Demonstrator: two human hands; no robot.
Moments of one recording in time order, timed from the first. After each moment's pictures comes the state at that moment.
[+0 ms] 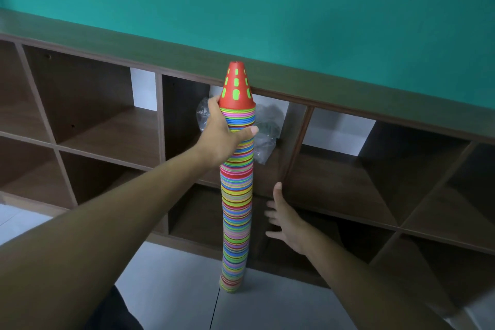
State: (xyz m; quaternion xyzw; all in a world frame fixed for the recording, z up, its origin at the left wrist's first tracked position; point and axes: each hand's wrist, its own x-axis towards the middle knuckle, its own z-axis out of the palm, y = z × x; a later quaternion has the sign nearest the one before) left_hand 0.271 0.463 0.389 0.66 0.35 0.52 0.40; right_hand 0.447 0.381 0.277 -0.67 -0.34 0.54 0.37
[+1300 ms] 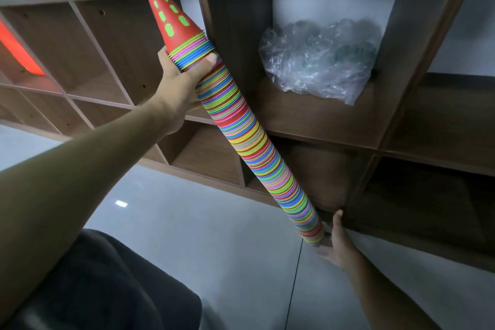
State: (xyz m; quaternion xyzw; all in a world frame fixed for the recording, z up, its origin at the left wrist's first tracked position) left_hand 0.118 0.507 0.341 0.55 0.49 0.54 0.41; right_hand 0.416 0.399 0.008 -0.63 -0.04 0.66 0.40
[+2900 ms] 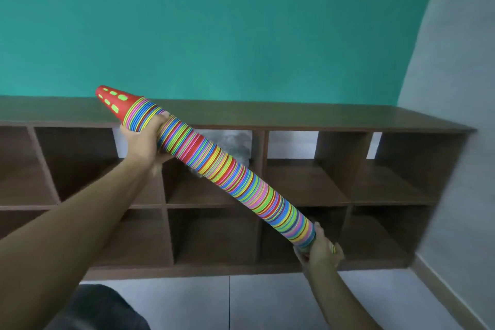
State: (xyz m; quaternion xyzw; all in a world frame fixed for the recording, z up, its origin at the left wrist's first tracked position) left_hand 0.154 0.404 0.468 0.39 0.34 0.64 0.57; right_hand 0.439 0.240 0.255 -0.56 0.19 0.28 0.76
